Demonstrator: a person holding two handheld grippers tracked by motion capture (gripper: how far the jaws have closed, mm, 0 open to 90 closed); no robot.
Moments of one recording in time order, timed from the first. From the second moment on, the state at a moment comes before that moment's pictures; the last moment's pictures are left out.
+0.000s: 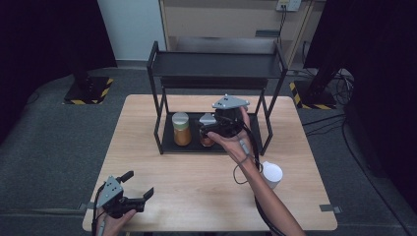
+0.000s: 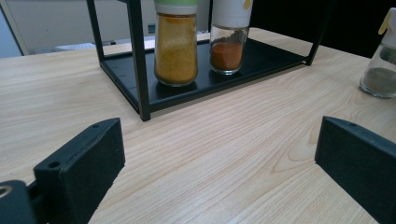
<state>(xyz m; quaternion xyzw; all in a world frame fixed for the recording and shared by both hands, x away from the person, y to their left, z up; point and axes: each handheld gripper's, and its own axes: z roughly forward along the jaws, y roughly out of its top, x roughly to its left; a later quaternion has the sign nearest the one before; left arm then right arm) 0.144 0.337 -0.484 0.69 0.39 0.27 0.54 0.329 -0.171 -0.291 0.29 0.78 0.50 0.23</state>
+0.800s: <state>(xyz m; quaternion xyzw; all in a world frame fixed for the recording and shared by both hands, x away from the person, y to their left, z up) 0.144 0.337 -0.484 0.69 0.39 0.27 0.54 0.299 -0.235 -0.273 0.25 0.78 0.54 0.19</state>
